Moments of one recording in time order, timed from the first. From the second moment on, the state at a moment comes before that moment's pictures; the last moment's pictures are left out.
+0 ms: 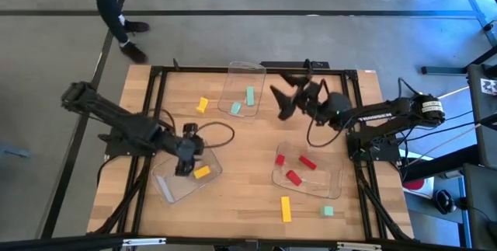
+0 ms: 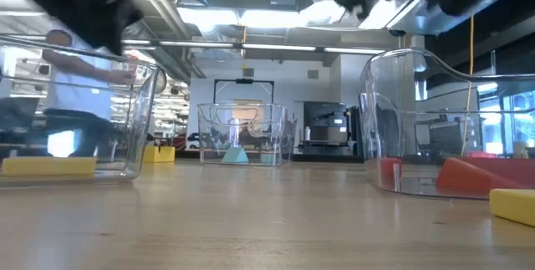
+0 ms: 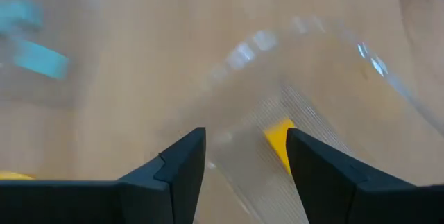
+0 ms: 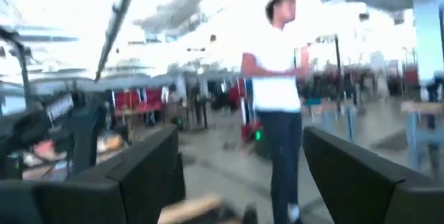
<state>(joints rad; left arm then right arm) -0.39 1.11 0.85 -0.72 -0.24 -0.27 -0.08 1.31 0.65 1.05 0.44 -0.01</state>
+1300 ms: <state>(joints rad) 0.09 0.94 0.80 -0.43 -0.35 0.06 -0.14 1.34 1.14 0.07 0.32 -0.05</state>
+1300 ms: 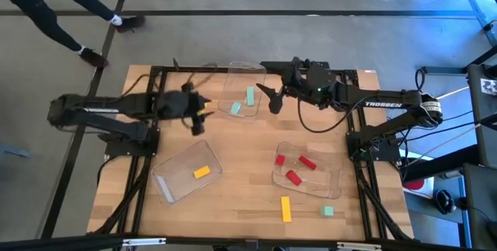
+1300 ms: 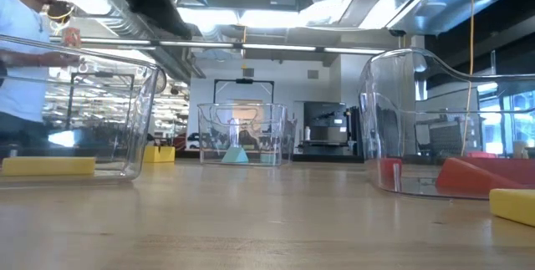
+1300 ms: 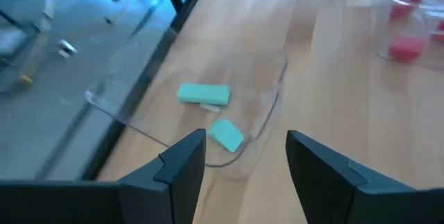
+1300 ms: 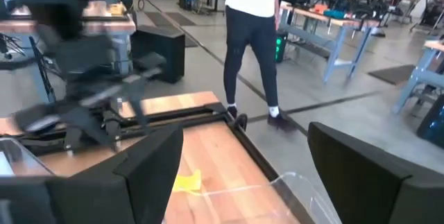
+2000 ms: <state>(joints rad) 0.45 1.24 0.42 -0.03 -0.38 -0.58 -0.14 1.34 1.14 0.00 0.32 0.02</state>
